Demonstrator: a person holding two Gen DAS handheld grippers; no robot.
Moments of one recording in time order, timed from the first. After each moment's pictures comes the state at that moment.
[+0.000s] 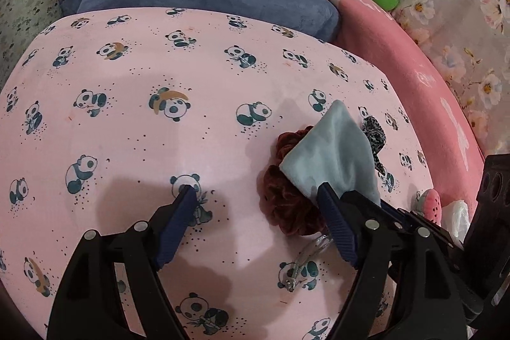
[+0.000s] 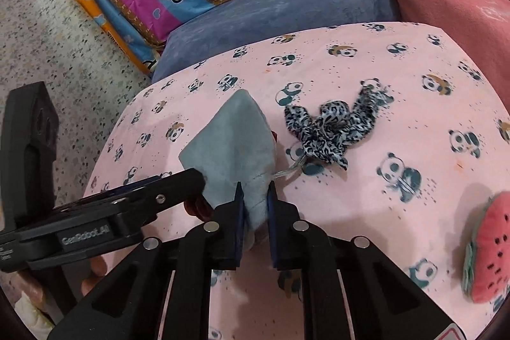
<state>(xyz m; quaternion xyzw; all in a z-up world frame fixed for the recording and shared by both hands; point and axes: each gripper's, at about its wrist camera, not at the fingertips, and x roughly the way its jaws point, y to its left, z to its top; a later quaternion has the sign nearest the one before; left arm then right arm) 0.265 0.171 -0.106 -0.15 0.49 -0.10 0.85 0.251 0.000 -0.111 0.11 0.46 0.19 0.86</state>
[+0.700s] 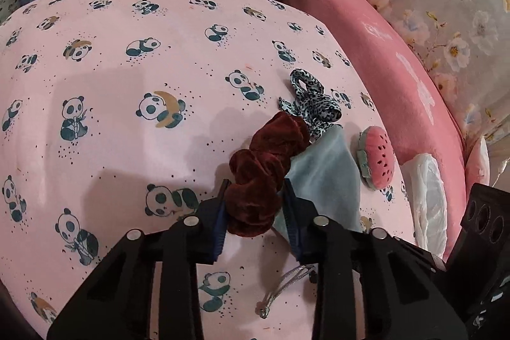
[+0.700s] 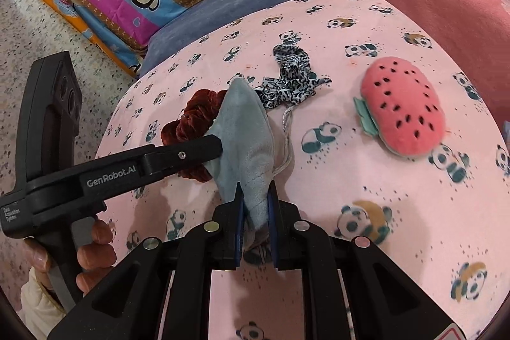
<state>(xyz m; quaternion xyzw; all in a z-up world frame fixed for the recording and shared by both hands) 0.220 0.096 -0.106 -0.15 0.52 -0.19 0.82 0.161 -0.069 -0.112 0.15 0.48 0.15 0.85</state>
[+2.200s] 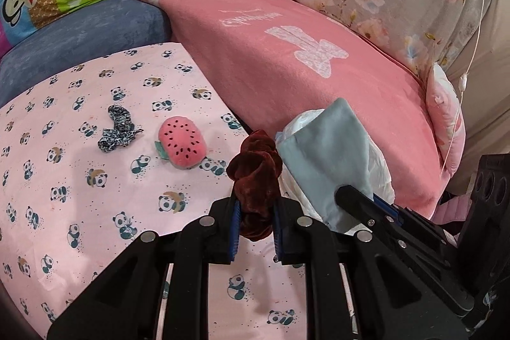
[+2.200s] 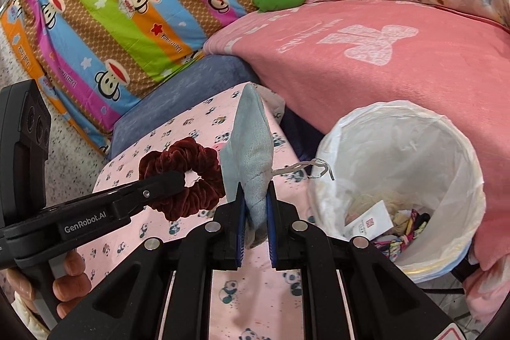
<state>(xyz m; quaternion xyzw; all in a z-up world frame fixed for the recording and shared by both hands) 0.104 -0.083 0.012 -0.02 0.45 -0.30 0.84 0.019 -0.240 -0.008 0.19 0.35 0.00 0.92</state>
